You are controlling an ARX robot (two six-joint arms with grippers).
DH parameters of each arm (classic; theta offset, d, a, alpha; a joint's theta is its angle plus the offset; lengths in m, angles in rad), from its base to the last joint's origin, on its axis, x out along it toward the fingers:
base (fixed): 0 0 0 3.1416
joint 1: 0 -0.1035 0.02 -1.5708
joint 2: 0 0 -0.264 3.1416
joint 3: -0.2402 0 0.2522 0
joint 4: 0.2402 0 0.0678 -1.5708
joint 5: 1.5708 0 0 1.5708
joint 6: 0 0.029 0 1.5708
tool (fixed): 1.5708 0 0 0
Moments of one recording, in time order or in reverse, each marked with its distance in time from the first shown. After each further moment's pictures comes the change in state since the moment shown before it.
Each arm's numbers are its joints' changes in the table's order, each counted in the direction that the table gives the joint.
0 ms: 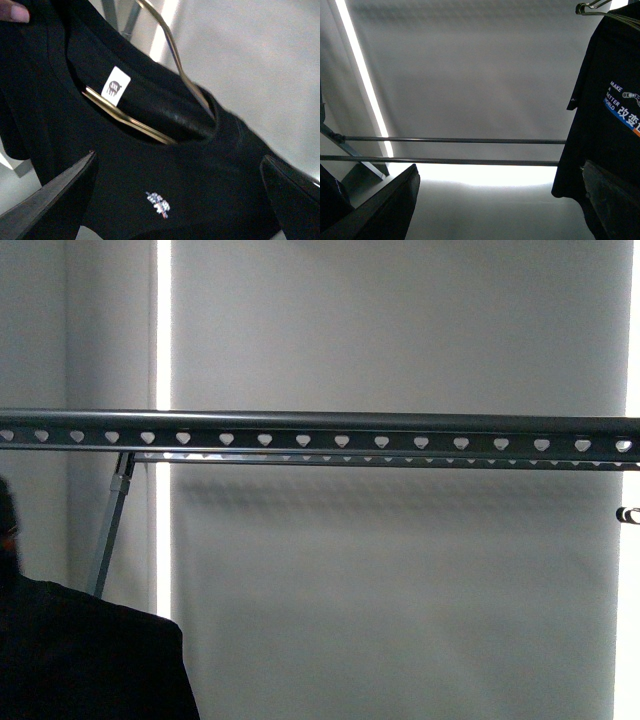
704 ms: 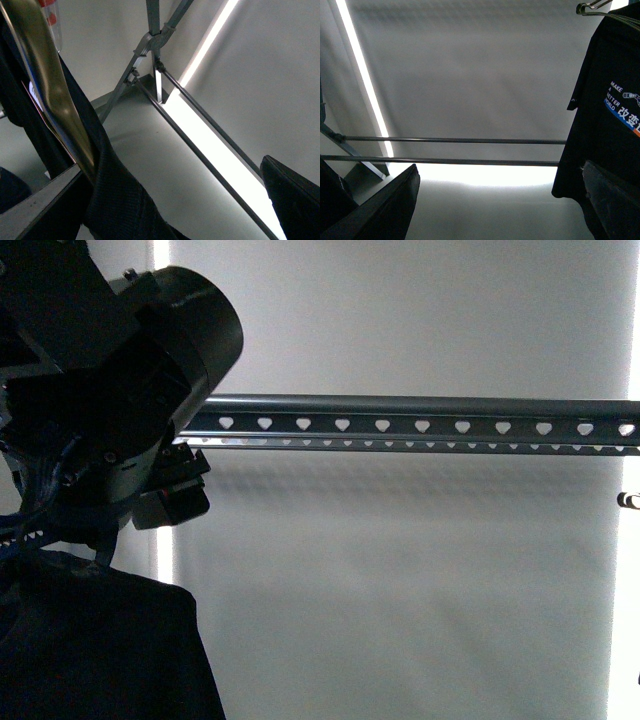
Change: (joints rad) left arm 0.137 -0.525 -0.586 0.409 -0.299 -0.429; right arm 0.000 0.000 0.000 0.000 0.000 0.000
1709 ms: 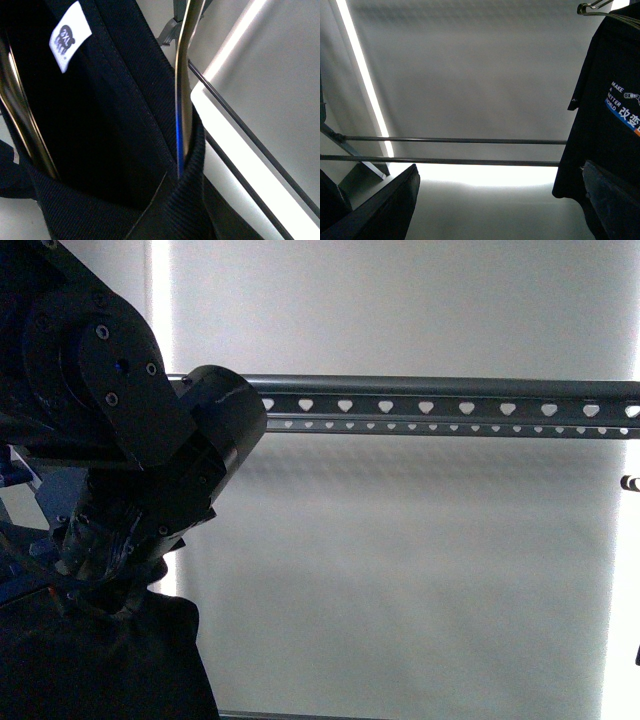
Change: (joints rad) left arm -0.008 -0.169 -0.056 0.007 -0.024 -0.066; right arm 0.000 0.000 0.000 0.000 0.000 0.000
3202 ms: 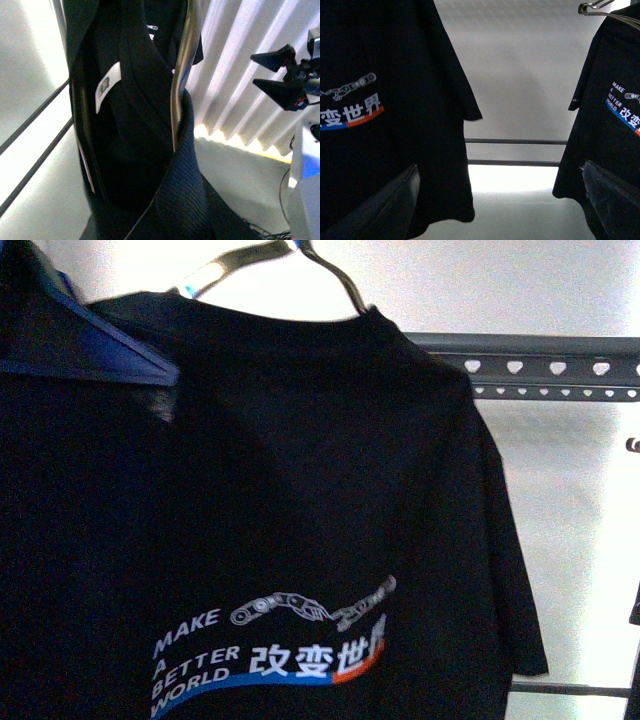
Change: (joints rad) left arm -0.403 0.122 -0.268 0.570 2.102 2.028; right arm 0.000 0.000 0.000 0.000 0.000 0.000
